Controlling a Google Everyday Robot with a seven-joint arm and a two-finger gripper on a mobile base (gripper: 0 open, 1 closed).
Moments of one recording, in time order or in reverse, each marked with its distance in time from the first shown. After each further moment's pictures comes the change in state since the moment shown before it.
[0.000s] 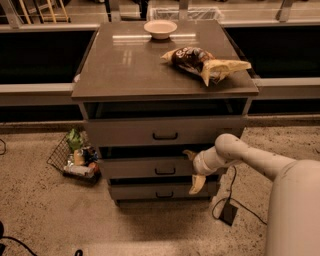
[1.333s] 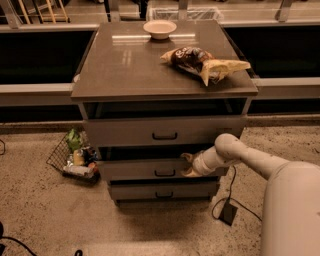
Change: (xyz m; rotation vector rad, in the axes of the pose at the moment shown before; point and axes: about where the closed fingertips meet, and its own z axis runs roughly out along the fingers) arm 0.000 -0.003 0.016 -0.020 -0.056 0.013
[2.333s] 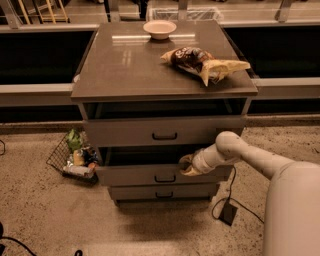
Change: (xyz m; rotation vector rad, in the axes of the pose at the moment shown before) arm -0.008 -0.002 -0.009 -0.001 -0.015 -0.005
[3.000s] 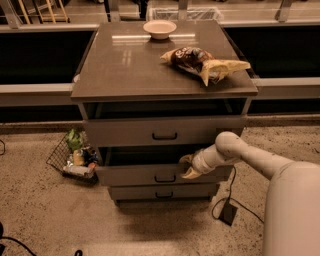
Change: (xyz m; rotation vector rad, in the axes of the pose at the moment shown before) arm 0.000 0.000 0.000 0.000 0.000 0.000
